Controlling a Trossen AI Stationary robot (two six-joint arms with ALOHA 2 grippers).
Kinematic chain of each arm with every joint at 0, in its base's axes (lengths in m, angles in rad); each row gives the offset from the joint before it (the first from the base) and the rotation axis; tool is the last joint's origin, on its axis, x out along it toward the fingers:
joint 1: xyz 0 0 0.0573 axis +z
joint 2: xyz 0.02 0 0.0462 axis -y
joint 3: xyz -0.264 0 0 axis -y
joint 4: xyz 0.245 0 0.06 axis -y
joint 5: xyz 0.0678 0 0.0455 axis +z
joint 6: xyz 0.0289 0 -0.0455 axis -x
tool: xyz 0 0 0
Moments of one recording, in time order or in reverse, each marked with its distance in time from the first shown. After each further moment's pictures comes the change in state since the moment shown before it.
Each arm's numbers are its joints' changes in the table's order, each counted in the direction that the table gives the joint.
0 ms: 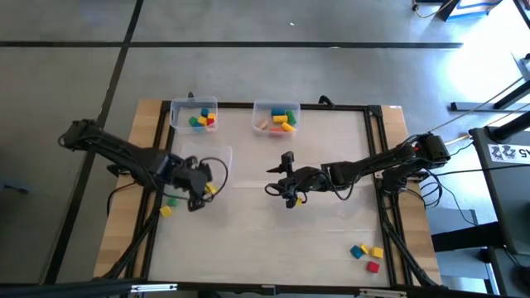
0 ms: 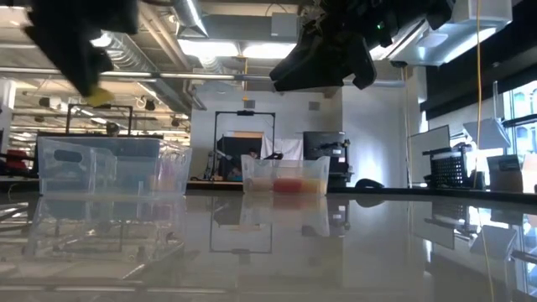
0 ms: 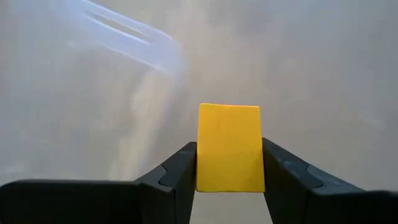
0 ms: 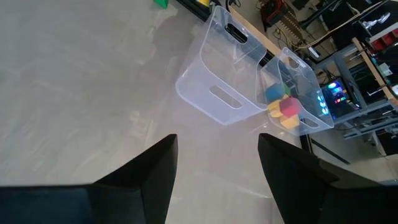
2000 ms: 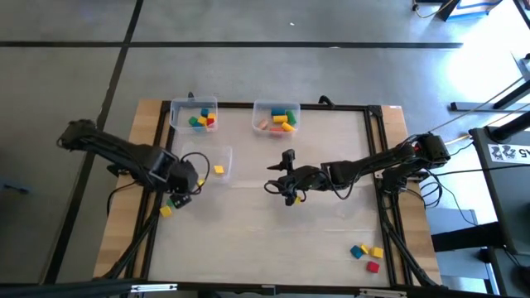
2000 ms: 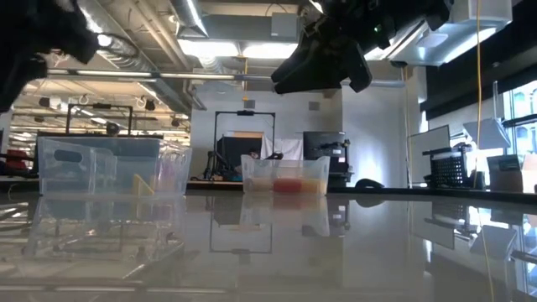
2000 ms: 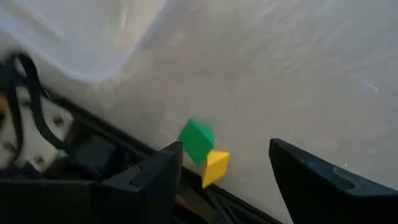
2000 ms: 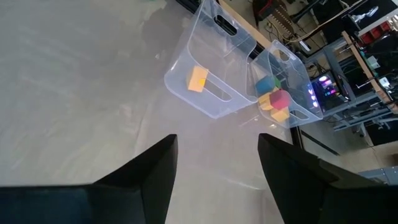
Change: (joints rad) left arm 0.006 0.053 -0.012 -0.385 -0.259 0.359; right arm -0.009 0.000 0.001 -0.003 -0.035 0.000
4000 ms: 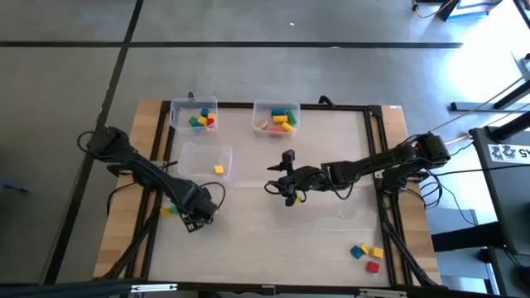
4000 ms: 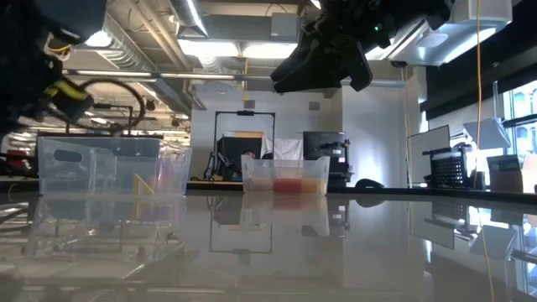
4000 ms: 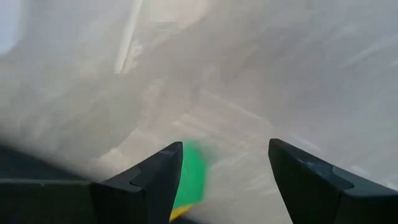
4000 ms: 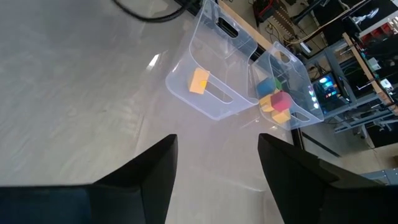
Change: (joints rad) left arm -0.176 -0.452 -0.026 0.284 -0.072 0.042; right arm 0.001 0.000 0.000 0.003 0.002 0.000
